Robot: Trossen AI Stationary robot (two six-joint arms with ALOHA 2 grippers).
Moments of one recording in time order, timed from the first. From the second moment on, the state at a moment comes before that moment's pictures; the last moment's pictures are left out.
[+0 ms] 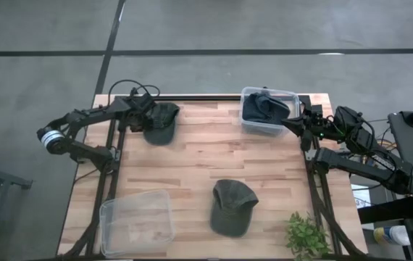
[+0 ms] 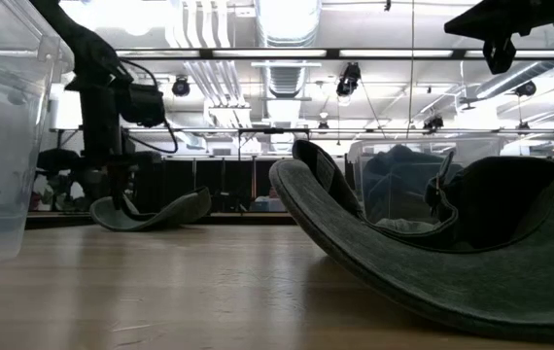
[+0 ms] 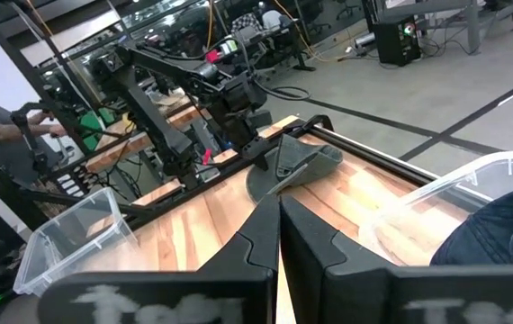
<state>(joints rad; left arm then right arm) 0.82 1.31 0.72 -0.74 -0.09 -0.79 -0.50 0.33 0.59 -0.36 -0.22 0.41</state>
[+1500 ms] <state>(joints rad) 0.81 1.05 0.86 -0.66 -0.02 -0.53 -0.50 0.33 0.59 -0.30 -0.22 0.50</state>
